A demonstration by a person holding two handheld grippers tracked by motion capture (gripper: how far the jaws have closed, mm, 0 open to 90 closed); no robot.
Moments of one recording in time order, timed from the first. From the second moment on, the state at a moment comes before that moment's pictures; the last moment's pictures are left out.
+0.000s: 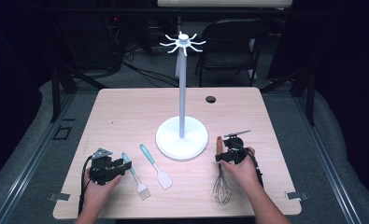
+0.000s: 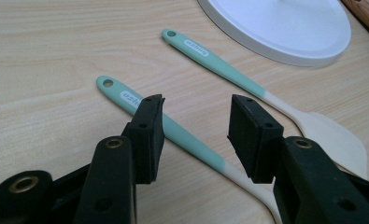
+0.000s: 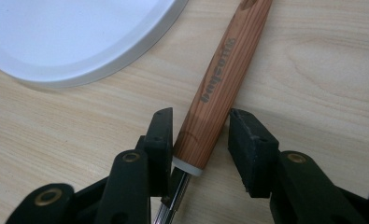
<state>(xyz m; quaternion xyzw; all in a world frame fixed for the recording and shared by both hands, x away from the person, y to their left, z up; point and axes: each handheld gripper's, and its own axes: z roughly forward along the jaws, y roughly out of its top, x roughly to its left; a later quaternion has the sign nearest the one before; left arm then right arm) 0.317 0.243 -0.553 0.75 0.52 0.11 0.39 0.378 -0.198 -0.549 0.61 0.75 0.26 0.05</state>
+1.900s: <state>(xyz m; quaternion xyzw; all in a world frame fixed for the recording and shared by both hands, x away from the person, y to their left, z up) 0.319 0.244 -0.555 0.75 0.53 0.11 0.39 0.385 -0.205 -0.549 0.61 0.77 0.20 0.05</state>
